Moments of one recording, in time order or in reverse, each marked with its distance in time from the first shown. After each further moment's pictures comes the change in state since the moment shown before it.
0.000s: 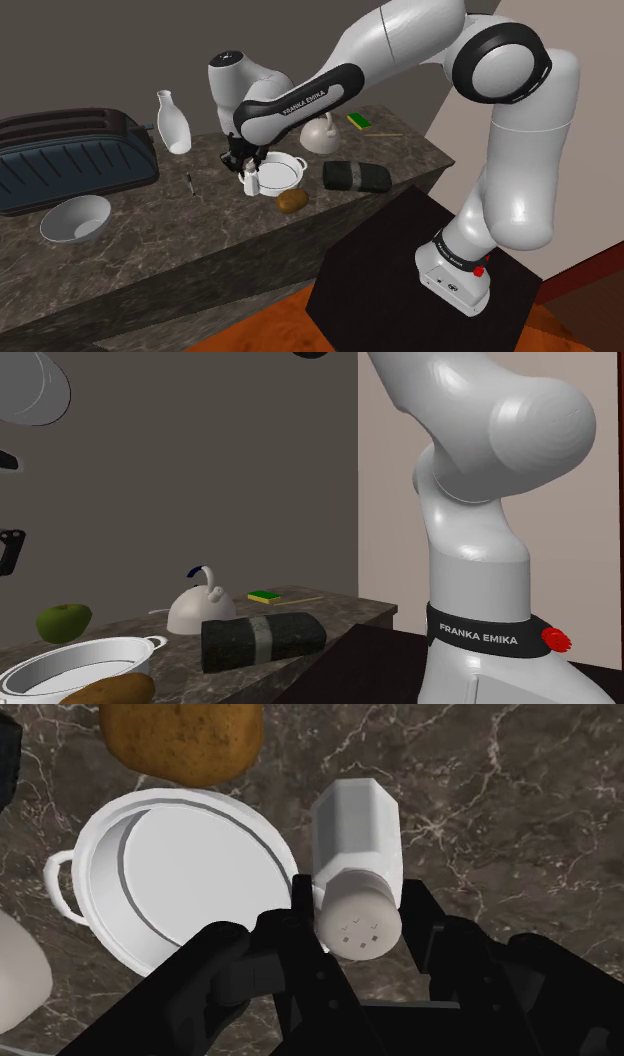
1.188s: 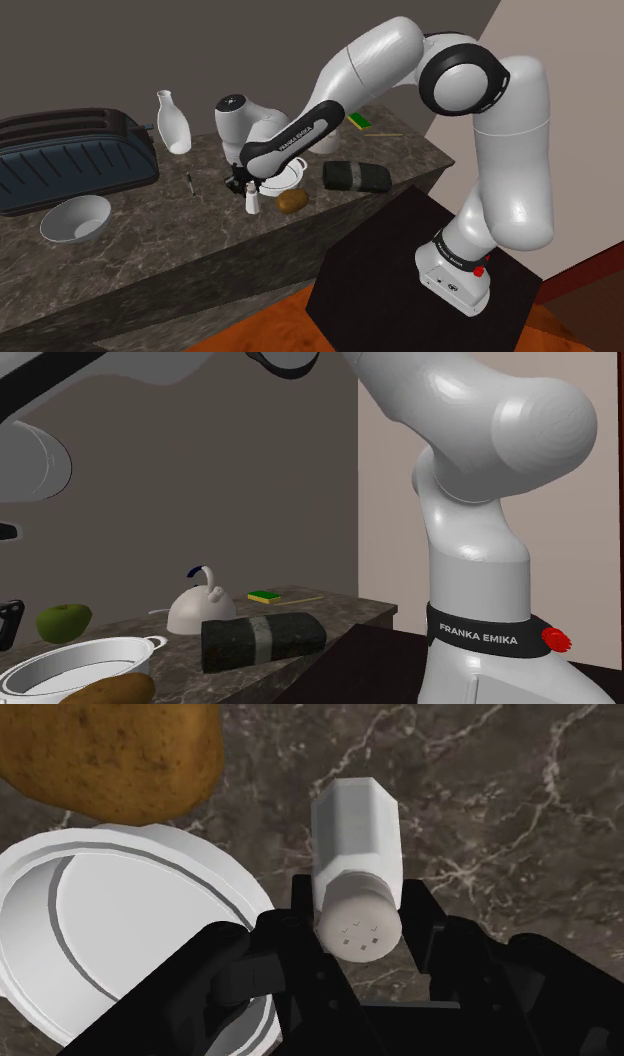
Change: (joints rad) arm 0.016 0.149 -0.026 -0.030 -0.046 0.175 0.046
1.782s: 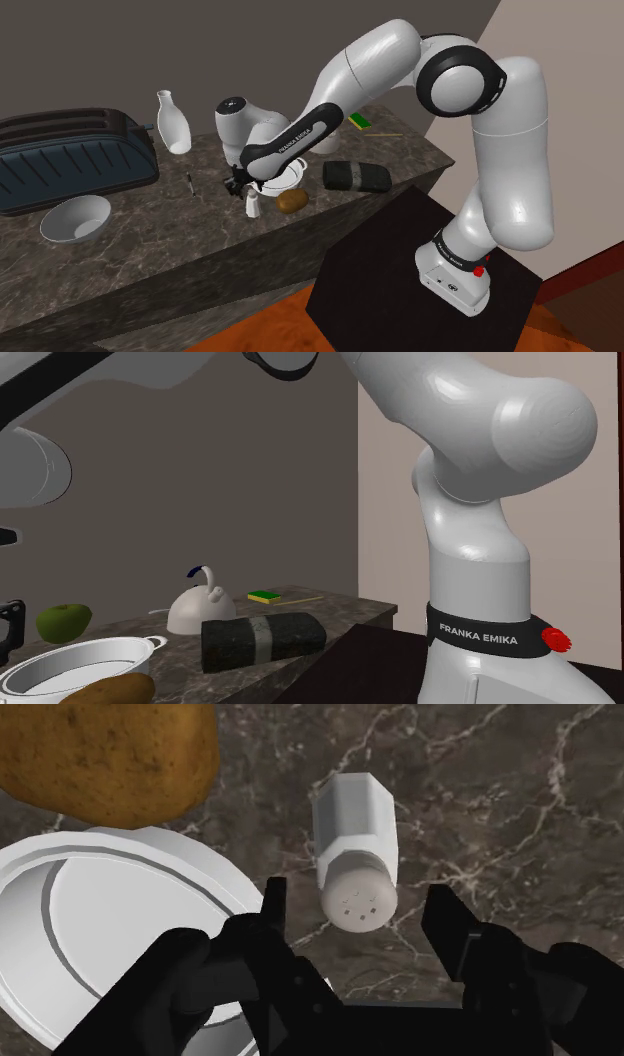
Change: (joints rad) arm 0.001 0.012 -0.002 0.002 -0.003 0.011 0.003
